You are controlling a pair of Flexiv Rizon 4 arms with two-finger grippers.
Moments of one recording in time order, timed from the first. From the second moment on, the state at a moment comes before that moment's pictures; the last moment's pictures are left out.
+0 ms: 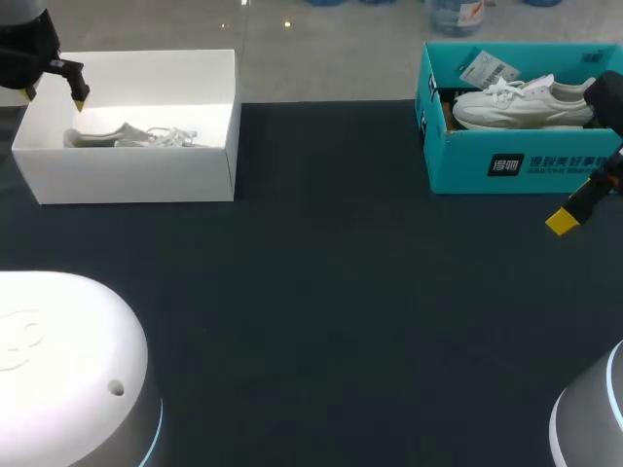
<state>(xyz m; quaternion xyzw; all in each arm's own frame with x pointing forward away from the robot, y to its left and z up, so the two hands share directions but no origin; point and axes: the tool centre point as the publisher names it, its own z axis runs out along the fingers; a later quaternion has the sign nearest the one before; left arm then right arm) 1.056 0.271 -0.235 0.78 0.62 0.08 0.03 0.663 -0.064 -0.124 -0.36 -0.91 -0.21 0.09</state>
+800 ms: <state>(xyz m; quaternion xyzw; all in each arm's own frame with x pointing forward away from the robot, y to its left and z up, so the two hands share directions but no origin) 1.056 0.271 -0.235 0.78 0.62 0.08 0.03 0.762 -0.147 -0.113 -0.47 -0.87 -0.16 0.04</state>
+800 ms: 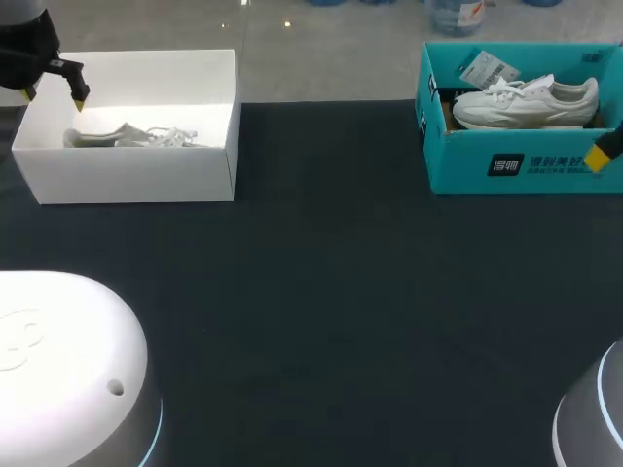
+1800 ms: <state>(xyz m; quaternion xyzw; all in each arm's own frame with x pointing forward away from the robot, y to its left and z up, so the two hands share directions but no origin) 1.056 0.271 -0.235 0.78 0.62 0.08 0.03 0.890 -0.173 -0.139 -0.61 -0.79 0.05 0.03</state>
